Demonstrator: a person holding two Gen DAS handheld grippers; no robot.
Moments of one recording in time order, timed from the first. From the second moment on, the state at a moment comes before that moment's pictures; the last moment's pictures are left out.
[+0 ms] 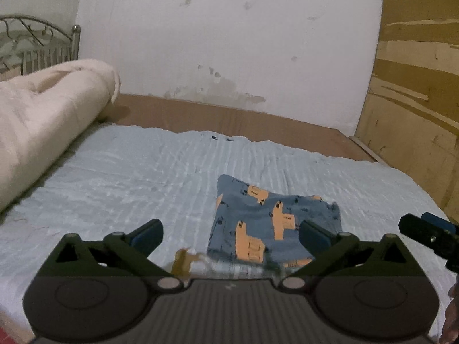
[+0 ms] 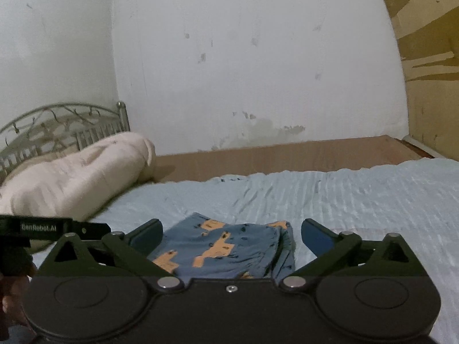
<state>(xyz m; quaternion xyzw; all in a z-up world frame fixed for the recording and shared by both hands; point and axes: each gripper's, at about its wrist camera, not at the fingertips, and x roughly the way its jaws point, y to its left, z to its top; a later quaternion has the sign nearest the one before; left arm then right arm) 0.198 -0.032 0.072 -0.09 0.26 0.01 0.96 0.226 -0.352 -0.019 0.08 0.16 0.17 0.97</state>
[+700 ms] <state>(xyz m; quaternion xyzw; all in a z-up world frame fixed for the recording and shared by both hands) 0.059 -0.015 0.054 -0.08 0.23 0.03 0.97 0.068 -0.326 -0.026 0.05 0.14 0.15 0.98</state>
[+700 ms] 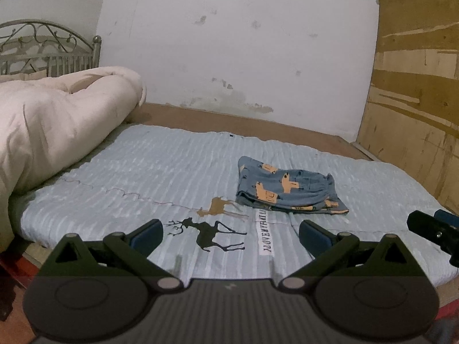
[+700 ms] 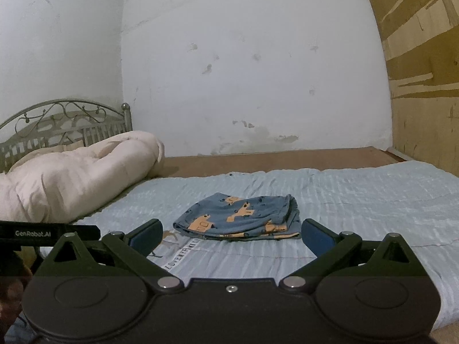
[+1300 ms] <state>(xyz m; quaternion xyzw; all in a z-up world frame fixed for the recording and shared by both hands) 0.058 -0.020 0.049 -0.08 0.23 0.02 0.97 0.070 -0.333 -0.031 0.06 0.15 0.14 0.98</state>
